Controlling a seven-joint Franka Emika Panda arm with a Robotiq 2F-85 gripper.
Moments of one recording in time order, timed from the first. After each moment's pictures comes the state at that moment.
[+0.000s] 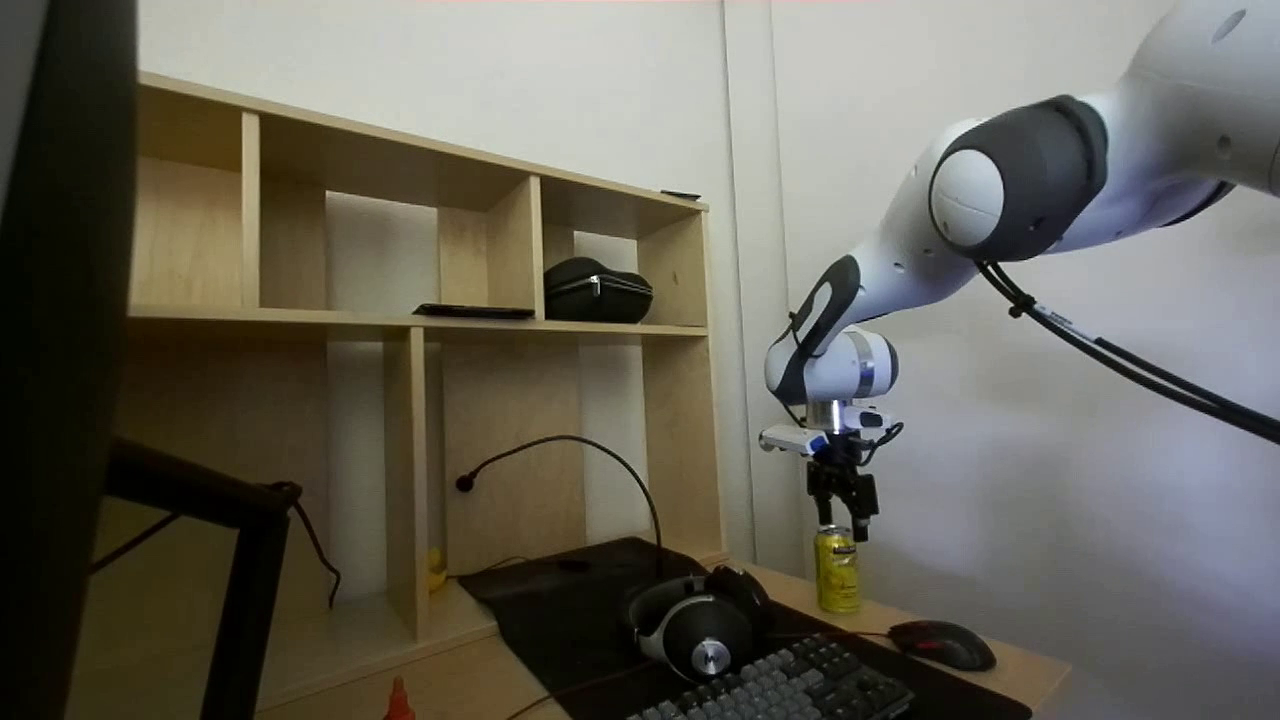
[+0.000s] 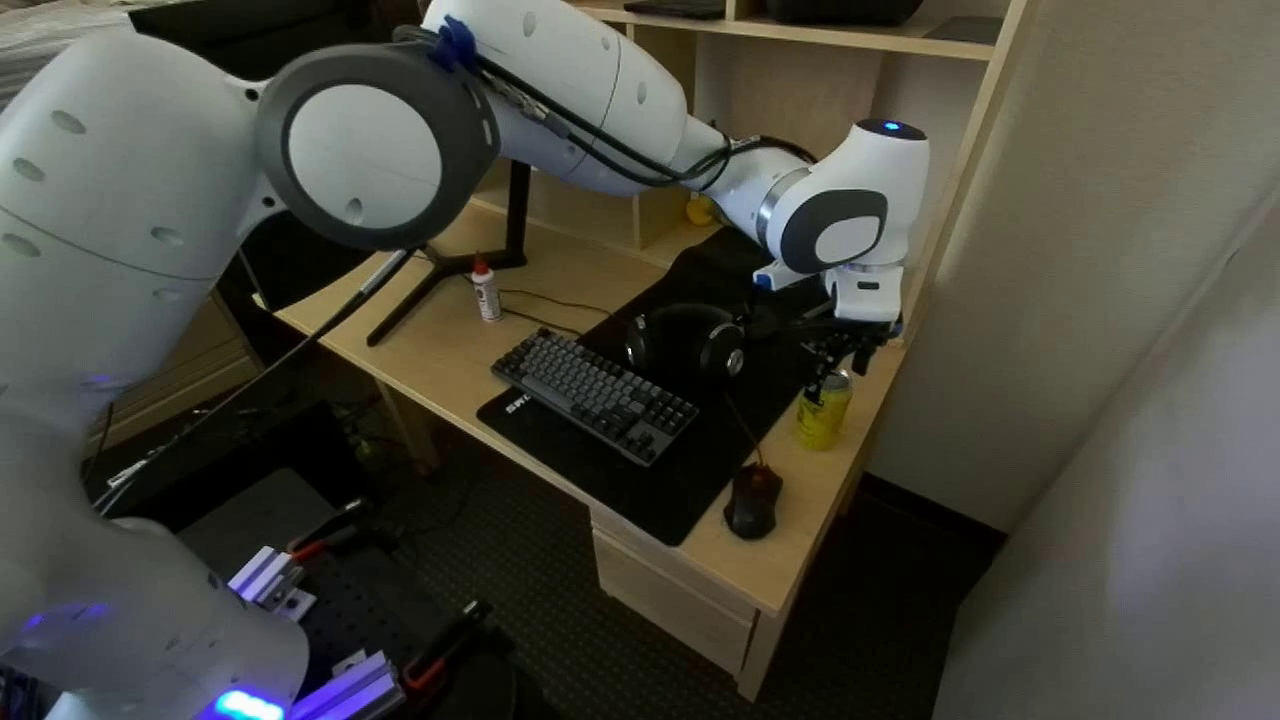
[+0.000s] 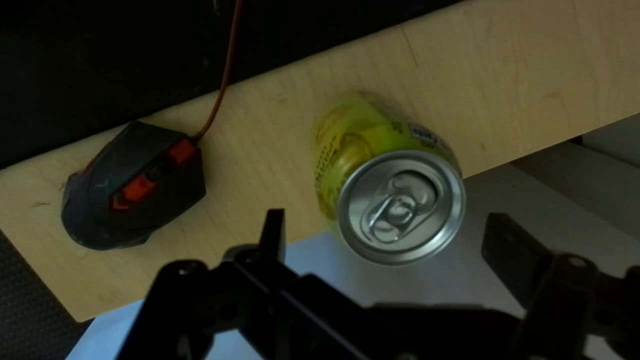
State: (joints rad) arm -0.29 0.86 -0.26 -1.27 0.19 2.16 1.35
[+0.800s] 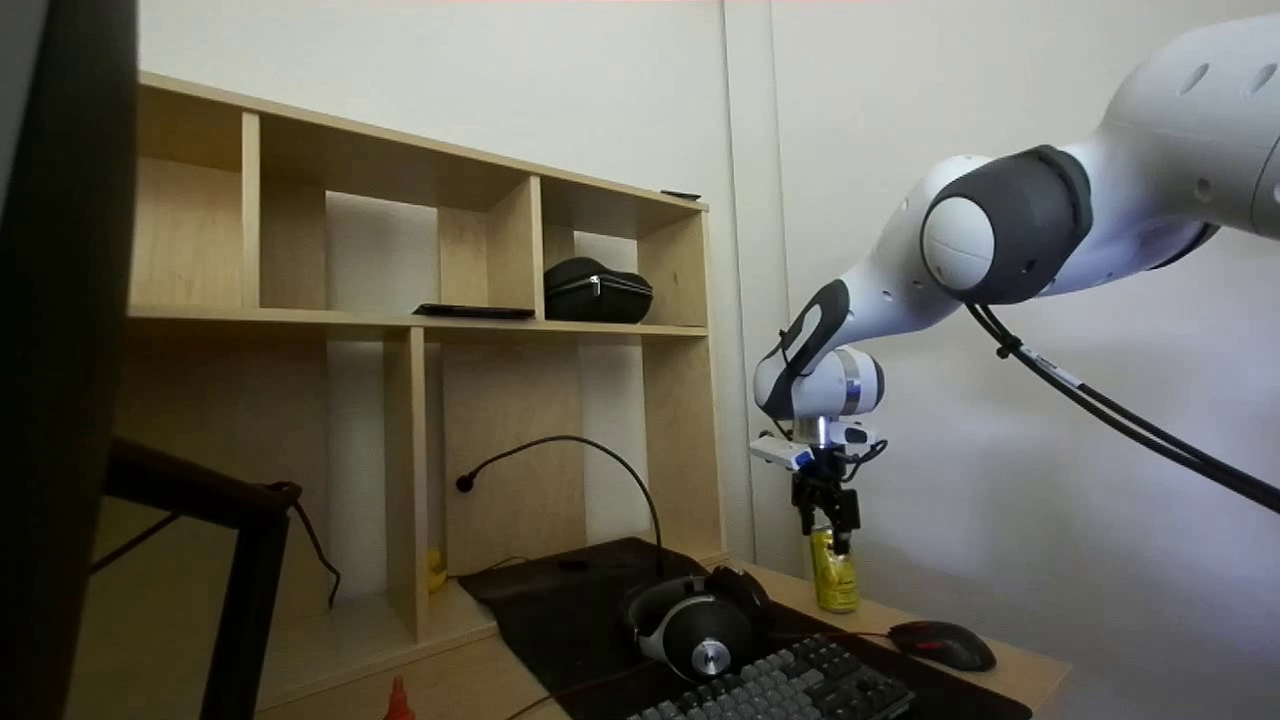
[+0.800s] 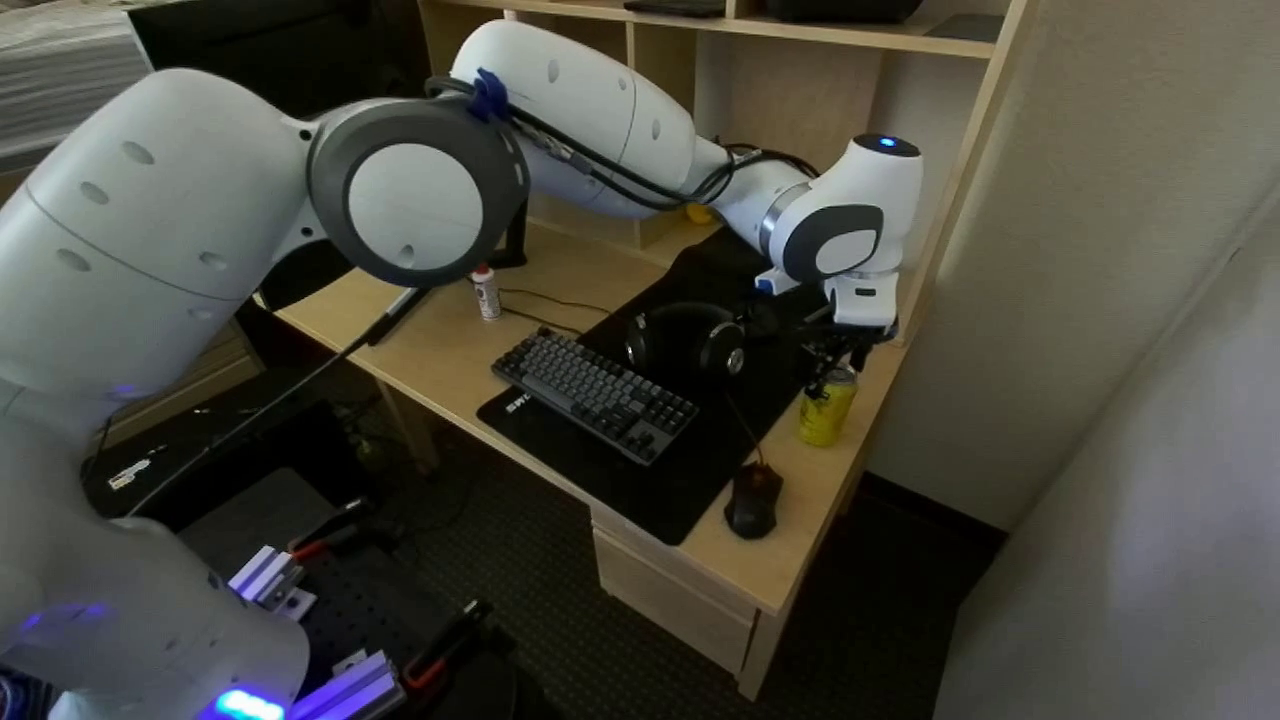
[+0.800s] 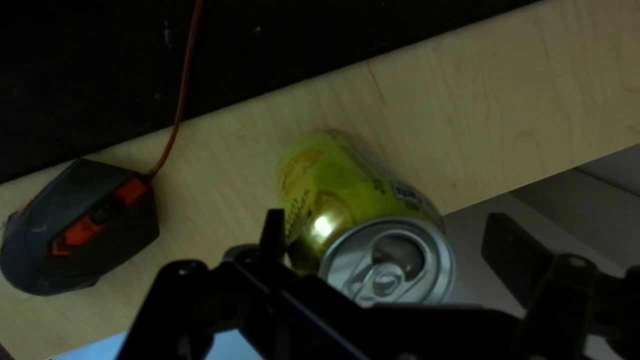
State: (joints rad) arm -0.30 0.96 -0.24 -1.15 0.21 2.17 1.35
